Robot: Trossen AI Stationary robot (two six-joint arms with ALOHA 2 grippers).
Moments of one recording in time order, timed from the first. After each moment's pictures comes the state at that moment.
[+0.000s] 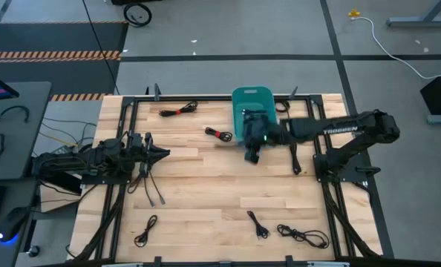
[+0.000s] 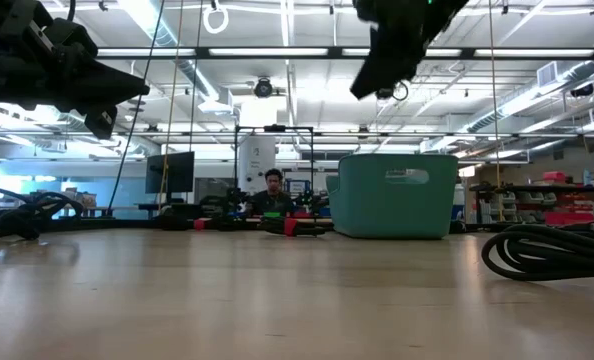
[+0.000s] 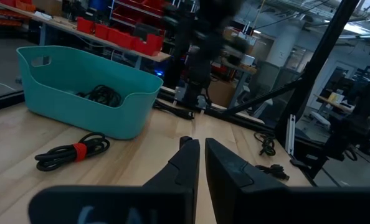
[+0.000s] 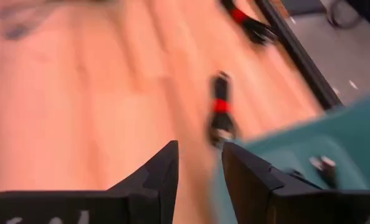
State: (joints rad) left arm 0.08 0.07 0.01 0.10 -0.01 -0.33; right arm 0.03 1.39 1.11 -0.49 0.30 0.16
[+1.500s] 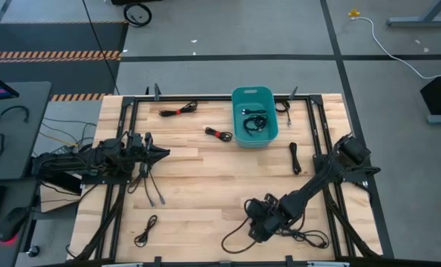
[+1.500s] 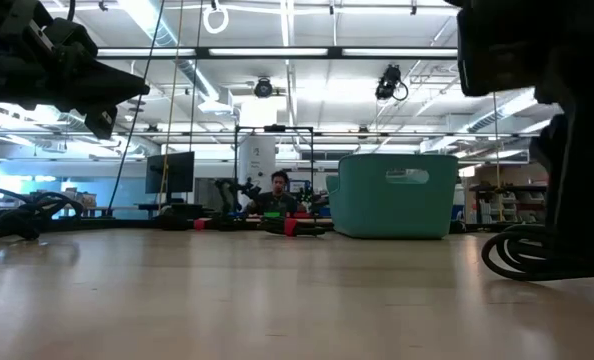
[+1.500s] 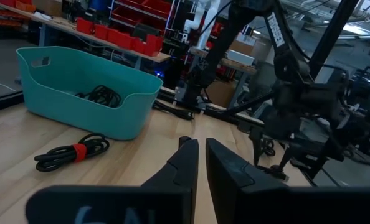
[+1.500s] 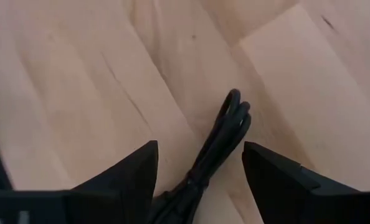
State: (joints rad) left arm 0.08 0.07 0.01 0.11 -0.01 -0.33; right arm 0.67 1.89 1.11 -0.44 0.28 1.22
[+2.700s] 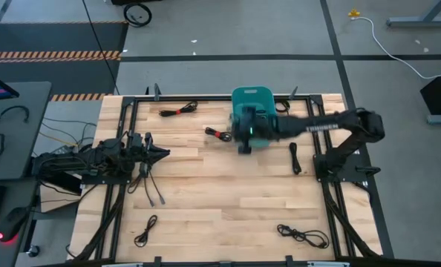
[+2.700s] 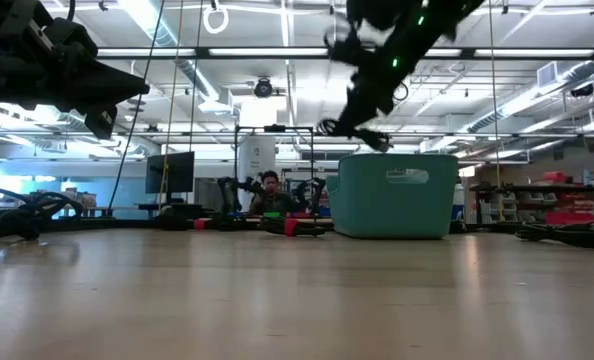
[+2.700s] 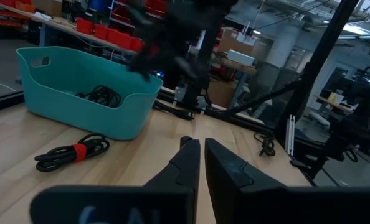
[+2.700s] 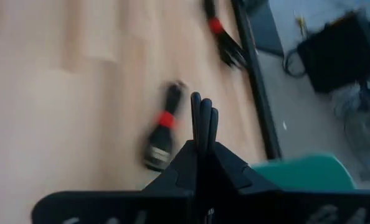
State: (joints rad) left arm 0.08 0.07 0.01 0.11 -0.01 -0.33; right arm -0.20 1.54 1.11 -0.32 0.31 -0.35
